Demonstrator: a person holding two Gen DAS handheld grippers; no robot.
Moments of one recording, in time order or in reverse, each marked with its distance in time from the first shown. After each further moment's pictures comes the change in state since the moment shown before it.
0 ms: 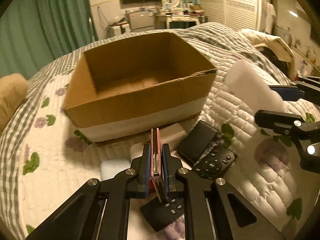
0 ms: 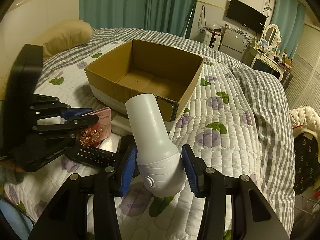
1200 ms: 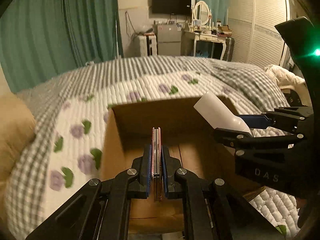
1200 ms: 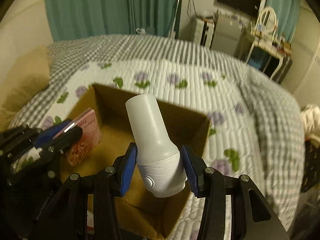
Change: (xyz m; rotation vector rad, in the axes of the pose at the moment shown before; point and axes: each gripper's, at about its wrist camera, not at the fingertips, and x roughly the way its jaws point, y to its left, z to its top) left arm 0.037 0.080 0.116 -0.189 -0.074 0.095; right arm 0.117 -0.042 0.165 0.143 0.109 0.011
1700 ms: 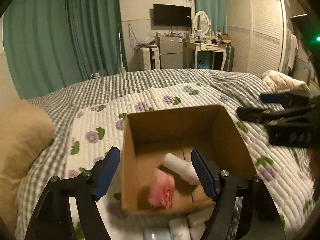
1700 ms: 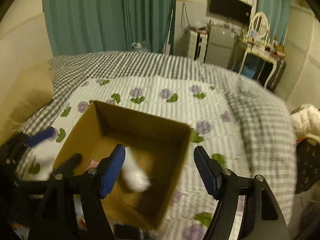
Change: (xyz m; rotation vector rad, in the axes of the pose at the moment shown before) left arm -0.062 0.006 -0.012 0.023 -0.091 0.035; right arm -0.074 -0.013 -0.004 -0.018 -0.147 -0.056
